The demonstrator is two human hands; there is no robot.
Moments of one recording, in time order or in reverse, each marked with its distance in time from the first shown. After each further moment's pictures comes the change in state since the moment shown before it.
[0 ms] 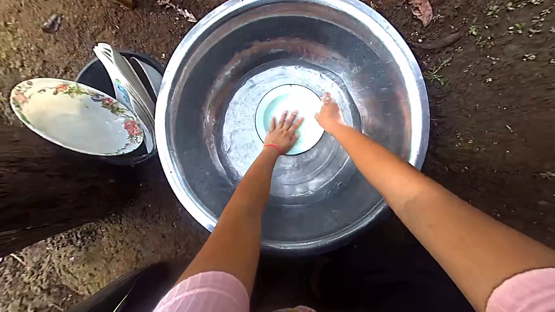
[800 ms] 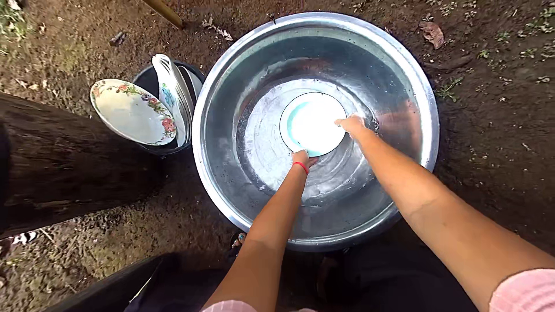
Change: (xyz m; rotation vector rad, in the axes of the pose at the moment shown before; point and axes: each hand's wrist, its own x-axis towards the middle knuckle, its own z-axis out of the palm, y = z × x) left_hand -0.038 0.088 -0.020 -1.773 0.241 -1.188; right_hand 0.004 0.021 -0.010 0.339 -0.009 0.291
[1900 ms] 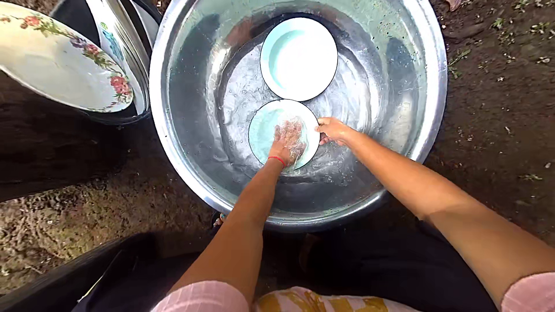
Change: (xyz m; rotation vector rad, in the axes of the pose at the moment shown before) left_hand 0.054 -0.044 -0.073 1.615 -0.221 0.998; right_hand -0.041 0.052 0.037 0.044 -0.556 -0.052
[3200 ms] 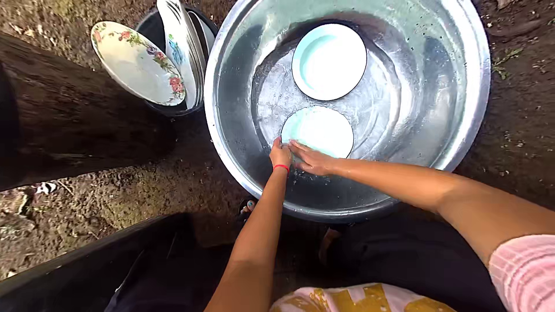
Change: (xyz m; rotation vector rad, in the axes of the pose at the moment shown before) left_hand -0.079 0.002 -0.068 -0.840 0.288 -0.835; right_hand -0.017 0.019 0.130 -0.762 -0.215 -0.905
